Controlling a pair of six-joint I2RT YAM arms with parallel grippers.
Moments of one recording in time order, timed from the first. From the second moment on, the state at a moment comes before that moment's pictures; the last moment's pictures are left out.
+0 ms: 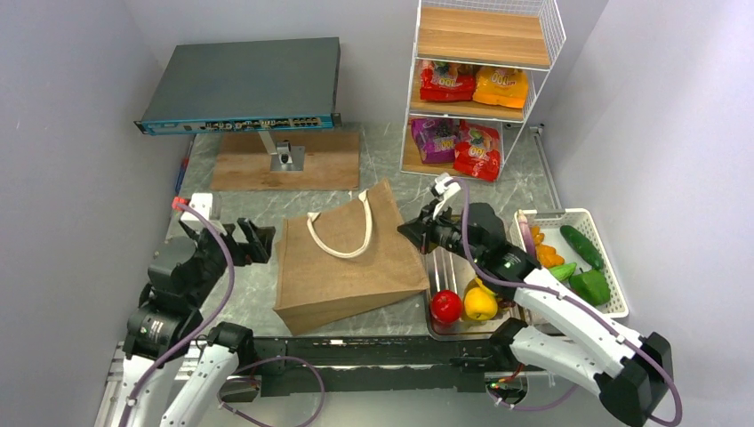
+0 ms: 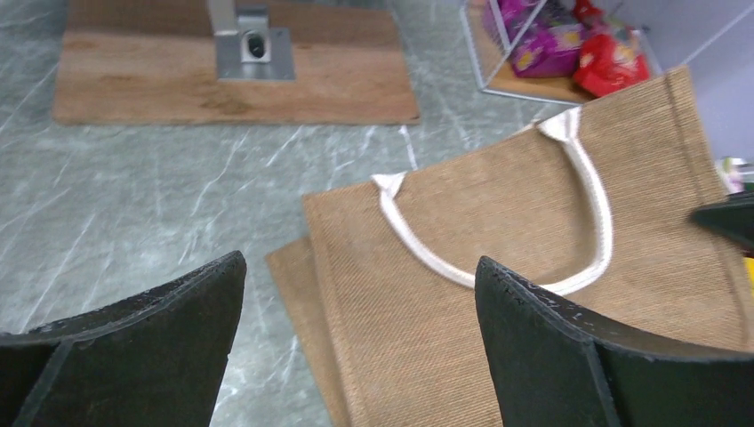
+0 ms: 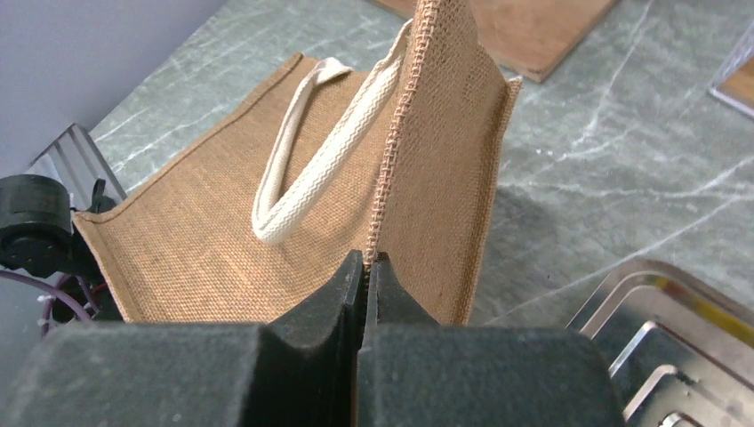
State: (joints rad) left arm -0.26 0.38 0.83 -0.67 -0.04 -0.28; right arm 0.69 0.92 0.70 -0.05 -0.19 0.28
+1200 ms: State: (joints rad) left arm -0.26 1.10 1.00 0.03 1.25 0.27; right arm 0.78 0.67 0.55 0.09 -0.28 0.04
